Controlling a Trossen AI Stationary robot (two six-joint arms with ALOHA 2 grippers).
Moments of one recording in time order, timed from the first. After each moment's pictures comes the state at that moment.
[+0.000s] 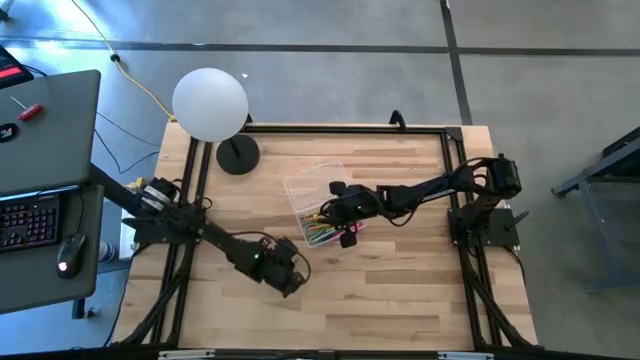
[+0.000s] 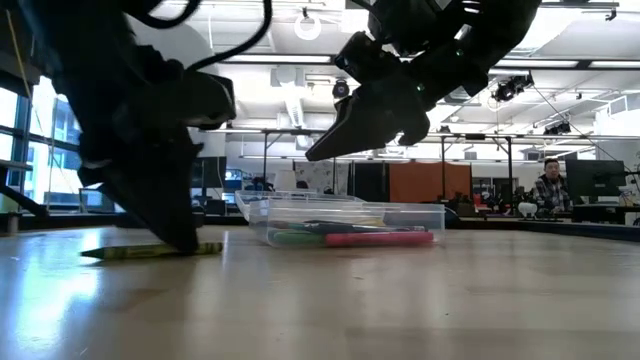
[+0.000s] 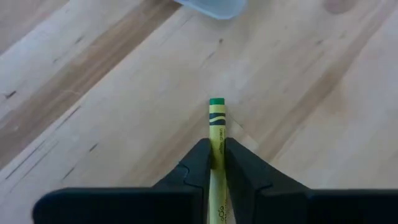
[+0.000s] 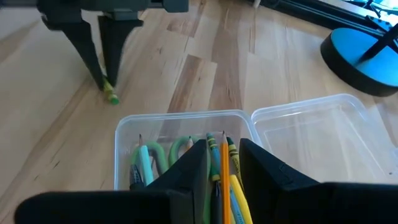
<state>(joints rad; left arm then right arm) -0.48 1.85 1.00 -0.46 -0.40 -1.23 0.00 1.73 0.90 0.29 -0.04 -0.28</state>
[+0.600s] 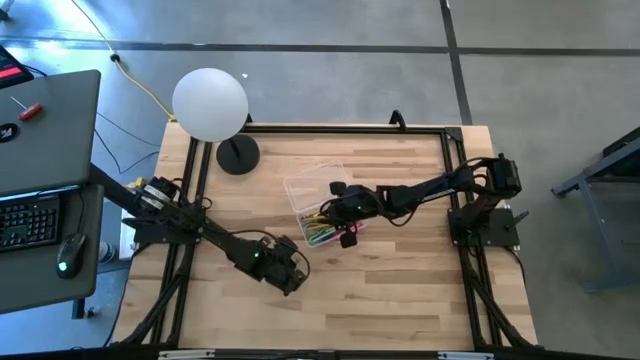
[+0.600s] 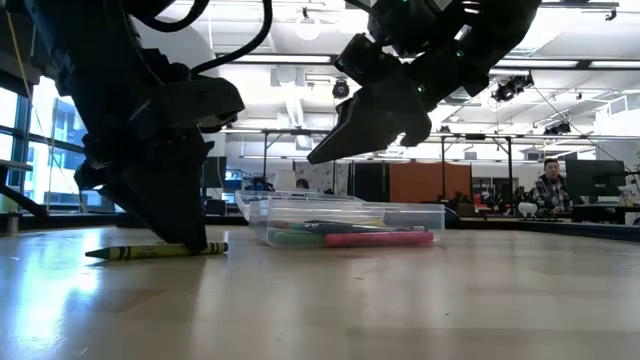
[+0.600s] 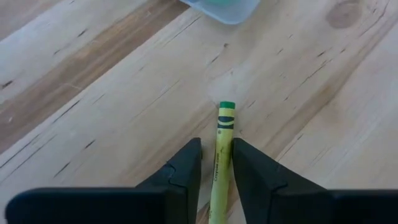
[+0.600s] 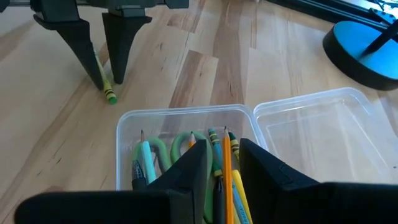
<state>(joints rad) -0.48 1.83 1.00 -0.43 -0.39 -1.29 0.00 1.73 0.90 0.27 -0.04 -0.27</state>
